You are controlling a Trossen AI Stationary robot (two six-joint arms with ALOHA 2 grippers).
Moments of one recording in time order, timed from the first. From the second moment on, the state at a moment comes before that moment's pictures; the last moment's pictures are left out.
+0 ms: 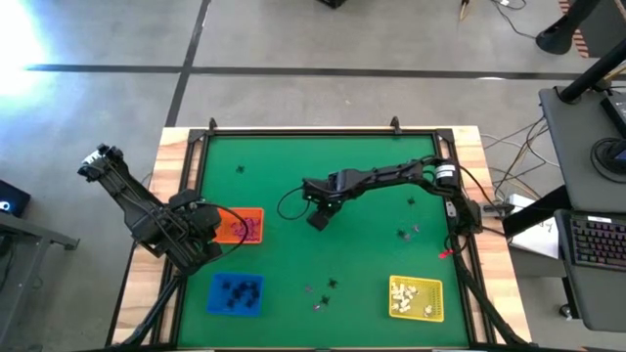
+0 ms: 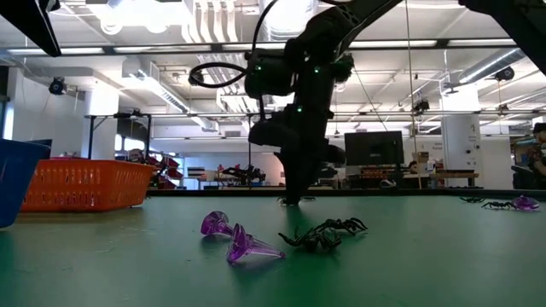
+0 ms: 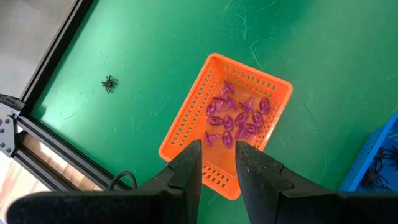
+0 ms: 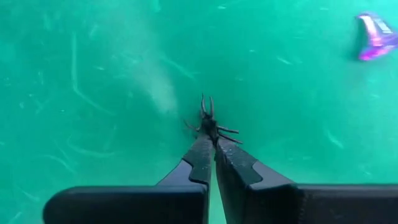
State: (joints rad) left arm -0.76 1.15 1.14 -1.56 -0.56 -1.21; right arm -0.13 2.12 1.54 -0.73 0.01 0.52
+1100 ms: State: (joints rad) left arm -0.76 1.15 1.14 -1.57 -0.56 -1.16; right arm 0.17 2.05 1.75 -0.36 0.05 0.76
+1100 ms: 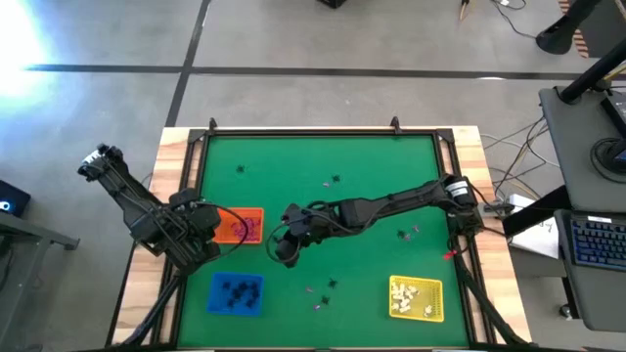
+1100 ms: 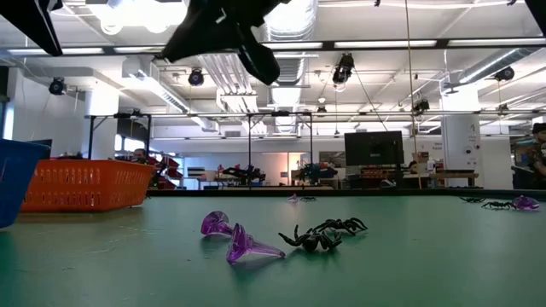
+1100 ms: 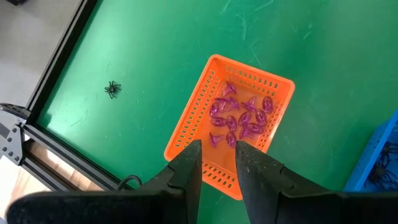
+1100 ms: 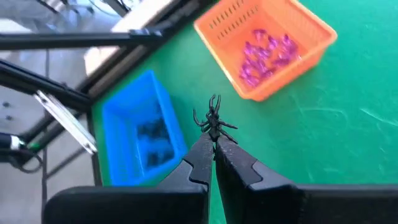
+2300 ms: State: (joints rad) left arm -0.76 1.14 1.14 -1.56 -0.57 -1.16; right arm 0.27 2.43 2.03 0.00 -0.22 0.89
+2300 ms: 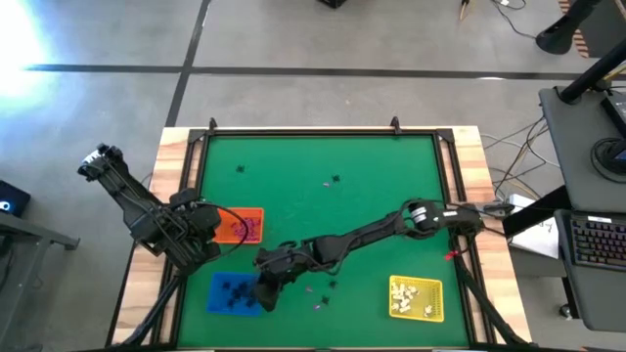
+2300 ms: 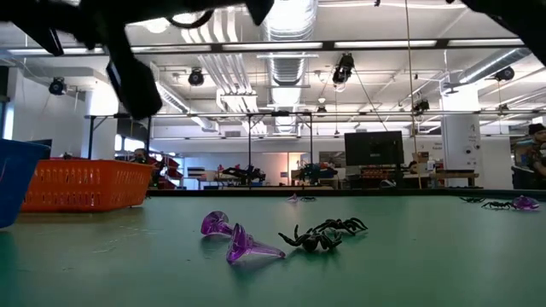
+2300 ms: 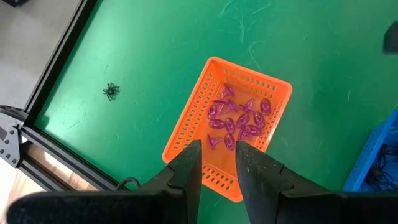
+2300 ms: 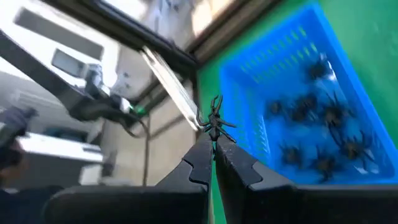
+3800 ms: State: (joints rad) left arm -0.76 1.14 1.14 -1.54 -0.56 -1.16; right arm 0.27 2.41 2.29 -0.88 -0.21 0.69
